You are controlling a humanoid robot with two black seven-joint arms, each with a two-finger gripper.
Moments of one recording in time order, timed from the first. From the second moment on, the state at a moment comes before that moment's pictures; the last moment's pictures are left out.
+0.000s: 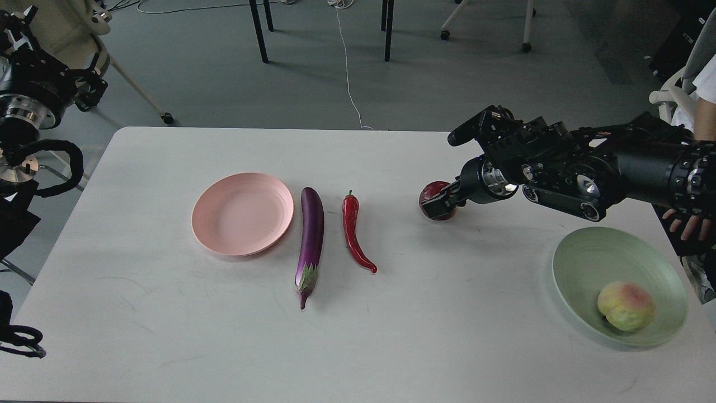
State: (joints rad) left arm -0.96 0.46 -0.66 -0.26 -0.24 -0.49 -0.24; right arm 1.44 -0.20 -0.63 0.80 -1.15 0.31 0.22
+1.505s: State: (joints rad) left arm -0.95 0.49 -0.66 -0.25 -0.24 -0.49 -0.24; right arm 1.45 -0.20 -0.60 0.78 -1.15 0.33 0.22
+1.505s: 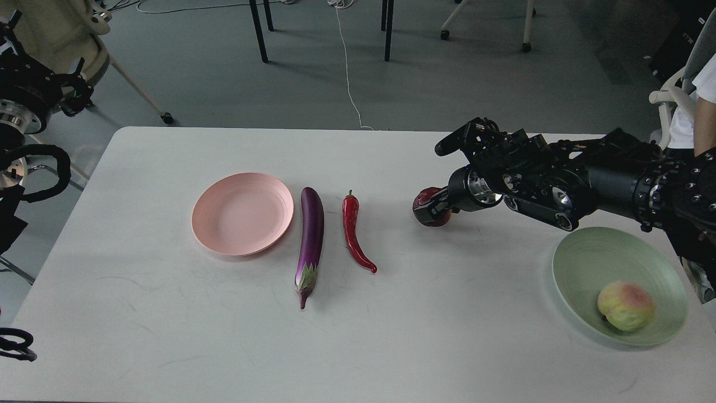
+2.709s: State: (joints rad) left arm -0.95 0.50 -0.66 -0.26 -0.24 -0.49 -0.23; right arm 1.33 -1.03 -0.59 1.28 -1.33 0.24 0.21
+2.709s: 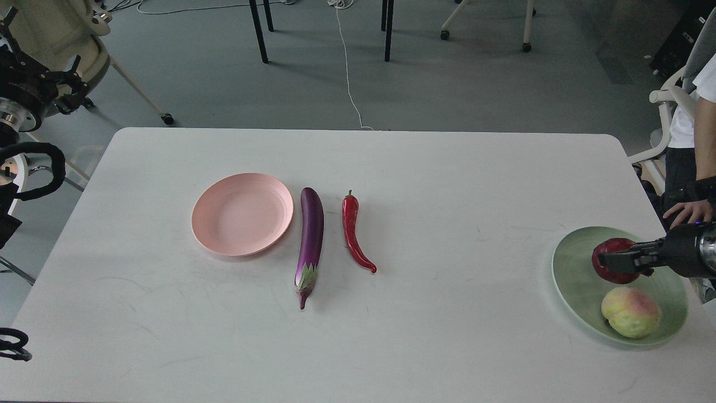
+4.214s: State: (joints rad) left arm -1.11 0.79 -0.13 -1.25 0.96 -0.46 -0.23; right arm 0.85 -0.55 0.57 0.84 0.02 0.37 0.25
